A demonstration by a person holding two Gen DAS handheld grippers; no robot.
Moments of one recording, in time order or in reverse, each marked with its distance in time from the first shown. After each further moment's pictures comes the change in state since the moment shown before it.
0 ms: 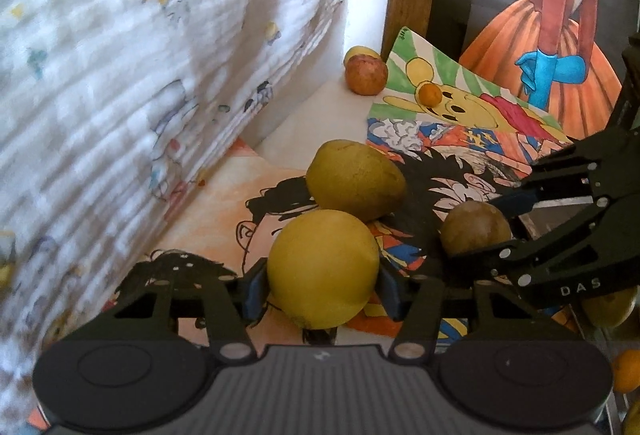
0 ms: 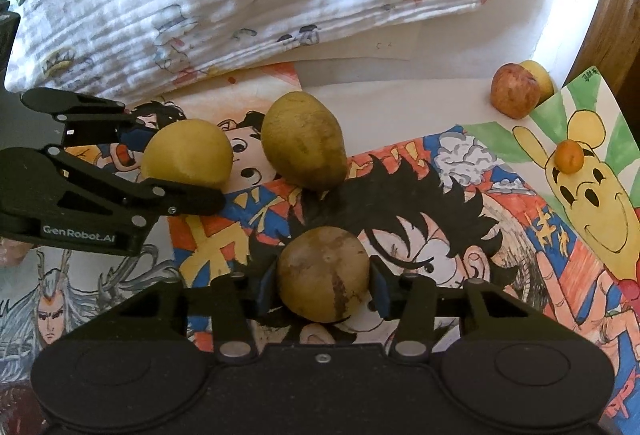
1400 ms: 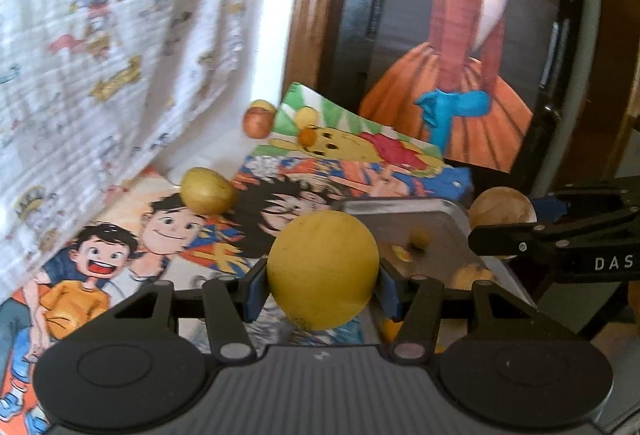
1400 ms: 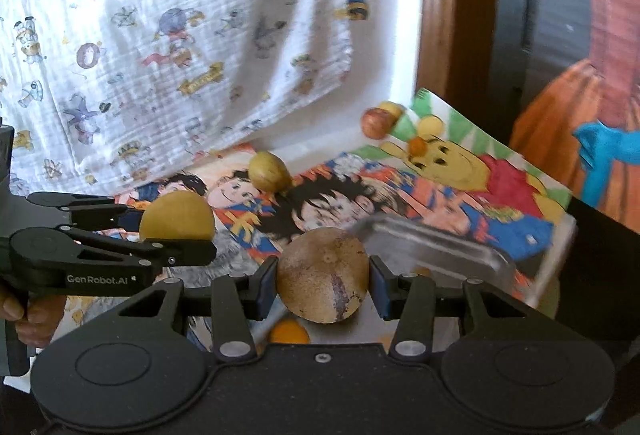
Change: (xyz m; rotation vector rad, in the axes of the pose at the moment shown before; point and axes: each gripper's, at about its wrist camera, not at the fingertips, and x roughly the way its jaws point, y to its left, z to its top) left arm -0.138 -0.114 -0.044 0.019 -0.142 -0.152; right arm -0.218 0.042 -0.126 0.284 -0.271 -0.211
